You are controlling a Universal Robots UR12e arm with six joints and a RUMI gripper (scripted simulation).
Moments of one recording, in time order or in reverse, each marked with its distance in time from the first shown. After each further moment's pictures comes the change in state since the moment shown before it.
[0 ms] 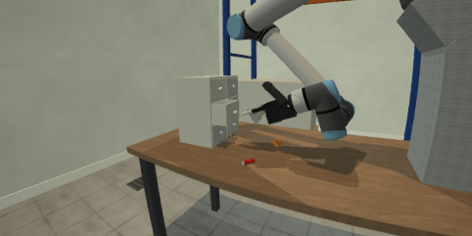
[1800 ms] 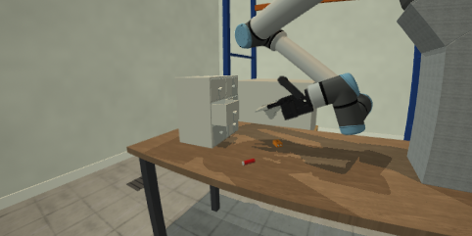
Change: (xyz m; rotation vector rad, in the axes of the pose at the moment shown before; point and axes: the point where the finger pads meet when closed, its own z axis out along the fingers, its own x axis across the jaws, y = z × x) arm 0.000 0.002 -0.066 -0.014 0.000 0.000
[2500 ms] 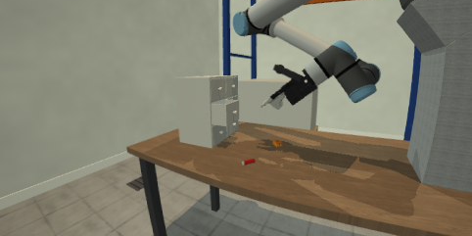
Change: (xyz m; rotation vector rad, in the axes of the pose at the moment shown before) arm -0.001 -0.015 -0.029 -0.292 0.000 0.004
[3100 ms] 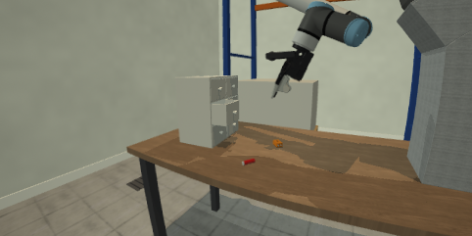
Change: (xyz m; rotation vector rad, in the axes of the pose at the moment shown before) arm -0.001 -0.009 -0.054 -0.463 0.001 -0.002
